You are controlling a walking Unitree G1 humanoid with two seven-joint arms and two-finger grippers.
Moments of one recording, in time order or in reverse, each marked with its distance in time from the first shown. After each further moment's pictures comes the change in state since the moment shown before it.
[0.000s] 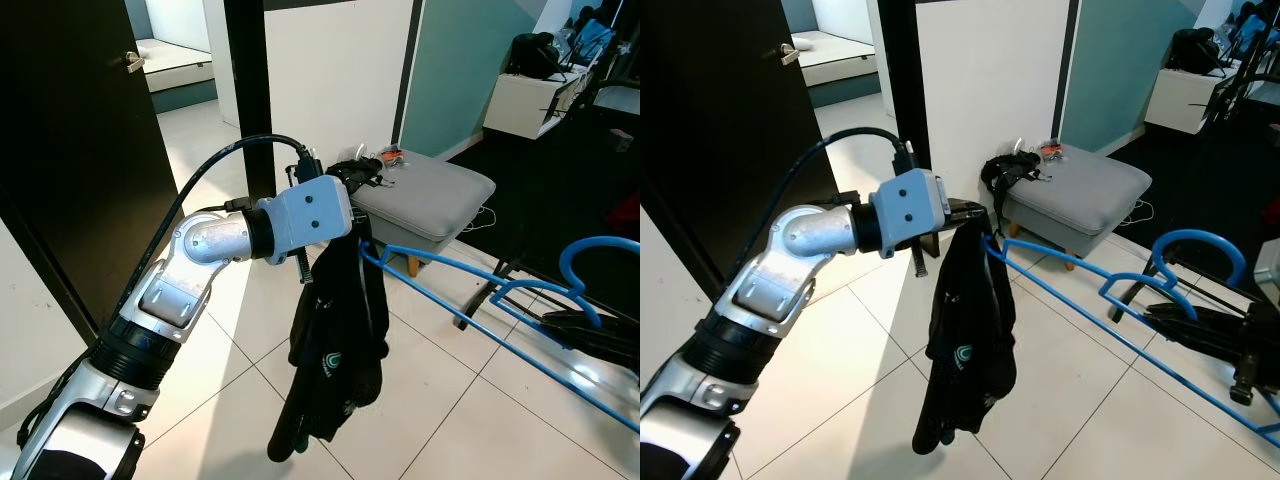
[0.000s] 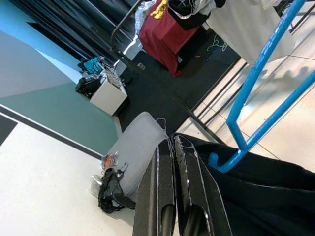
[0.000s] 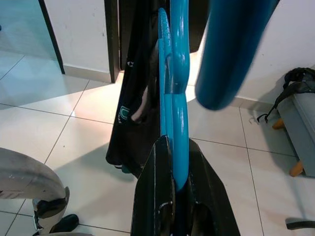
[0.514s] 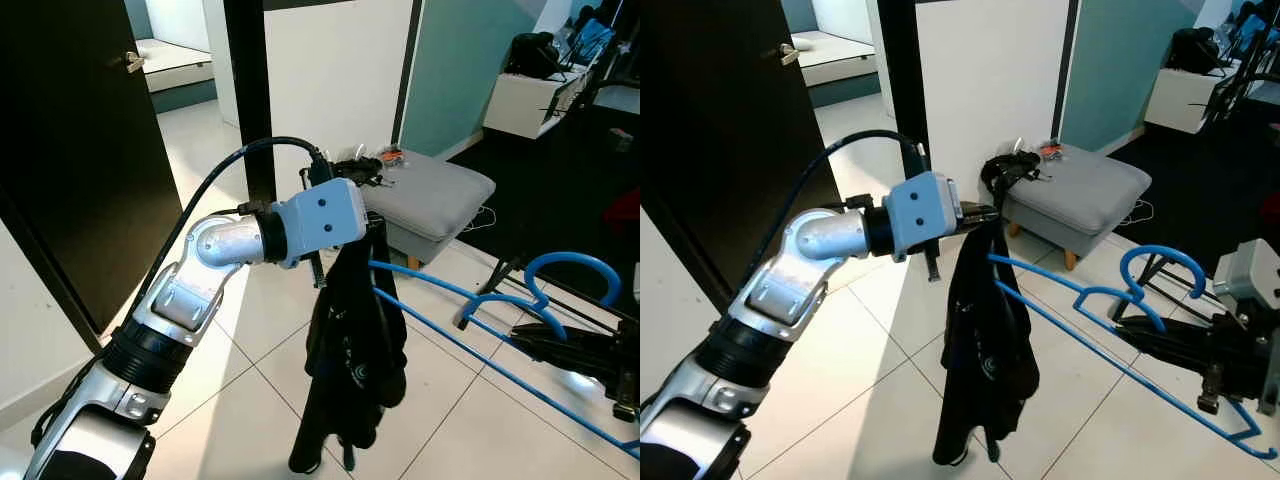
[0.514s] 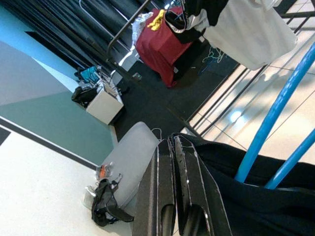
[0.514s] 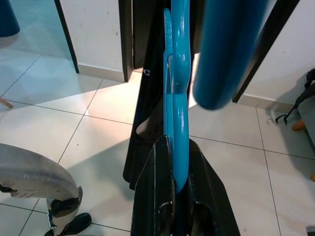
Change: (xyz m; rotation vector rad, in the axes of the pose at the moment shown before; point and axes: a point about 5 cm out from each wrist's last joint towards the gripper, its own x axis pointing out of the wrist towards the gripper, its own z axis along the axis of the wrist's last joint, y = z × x) left arm 0.012 -0.008 0.007 -0.030 -0.049 -0.001; right arm 0.020 0.009 -0.007 0.022 0.001 0.061
